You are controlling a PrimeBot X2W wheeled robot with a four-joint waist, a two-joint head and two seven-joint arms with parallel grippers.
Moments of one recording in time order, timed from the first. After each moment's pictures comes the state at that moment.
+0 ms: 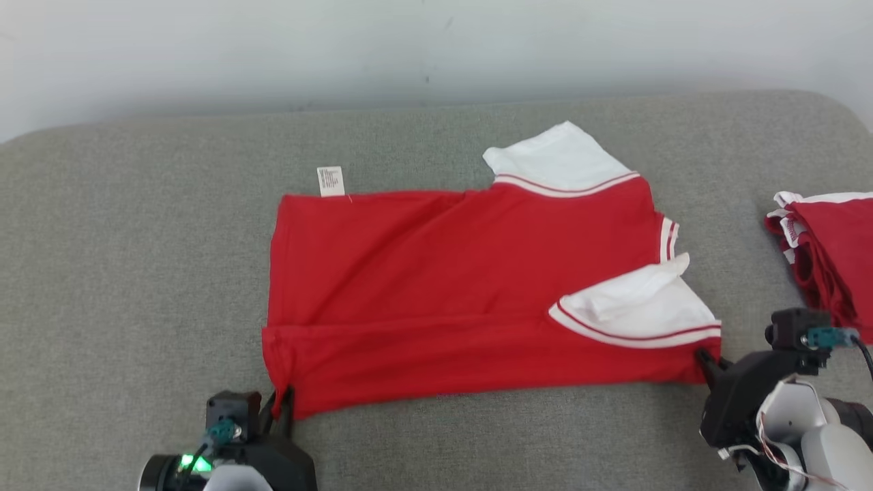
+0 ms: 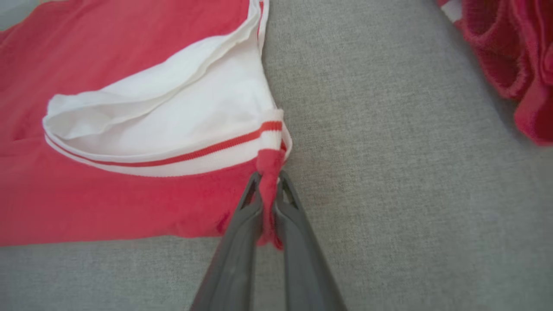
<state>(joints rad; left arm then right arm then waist) -0.32 0.17 -0.38 0.60 -0.36 0.11 -0.11 -0.30 -0.18 -0.07 0.42 0.32 0.13 0.45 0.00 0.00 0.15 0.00</state>
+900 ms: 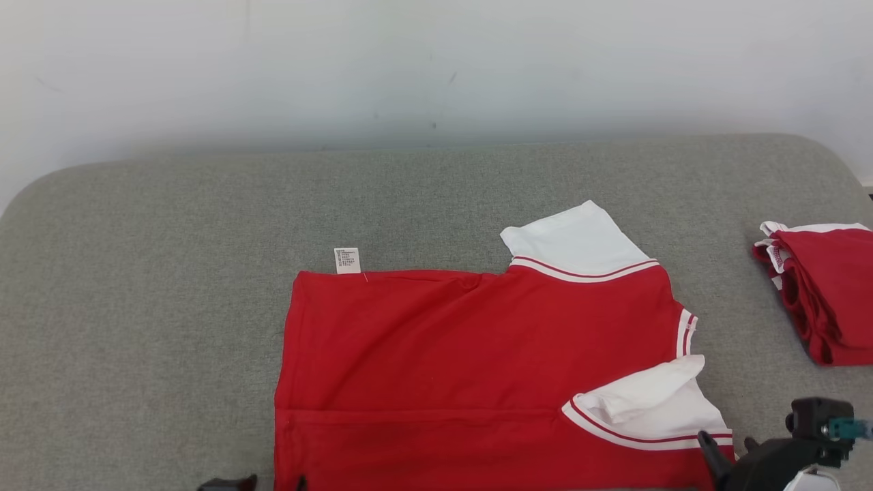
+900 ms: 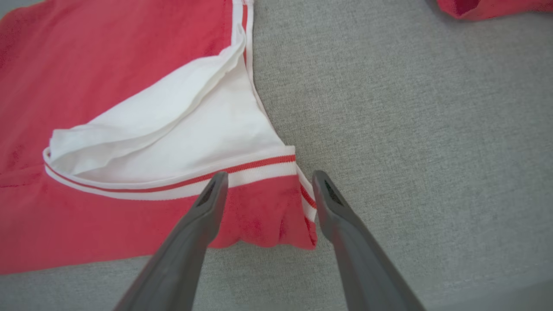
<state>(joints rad) -0.02 0.24 -0.40 0.31 -0.39 0.20 0.00 0.01 -0.08 -0.20 0.16 0.25 0.13 0.54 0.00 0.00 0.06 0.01</state>
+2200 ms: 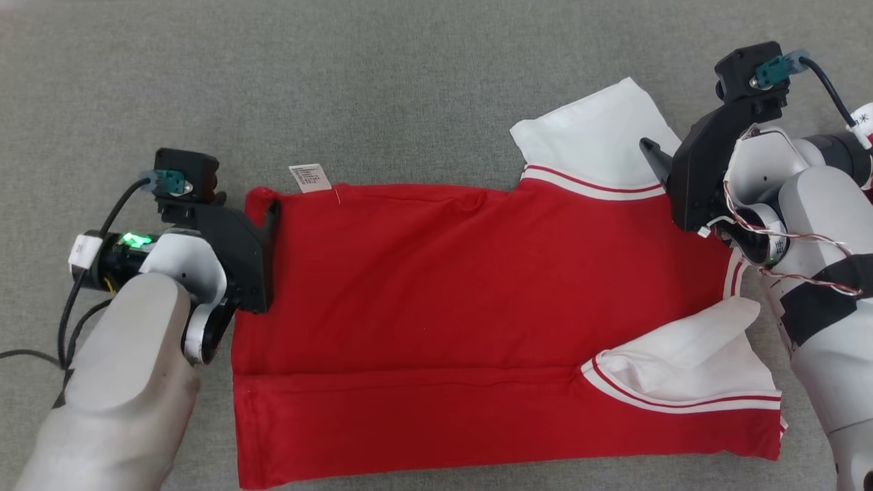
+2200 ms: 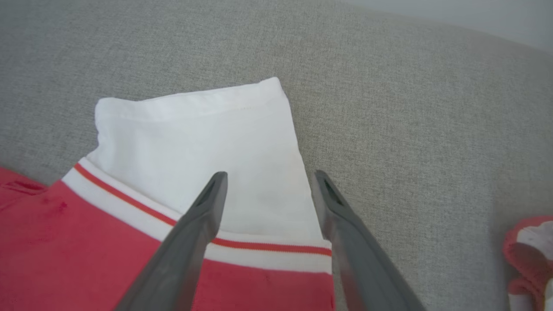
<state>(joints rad) -0.80 0.28 -0.41 0.61 -0.44 0.02 0.30 -0.94 -0.30 0.30 0.66 0.36 0.13 0.61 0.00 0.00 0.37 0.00</state>
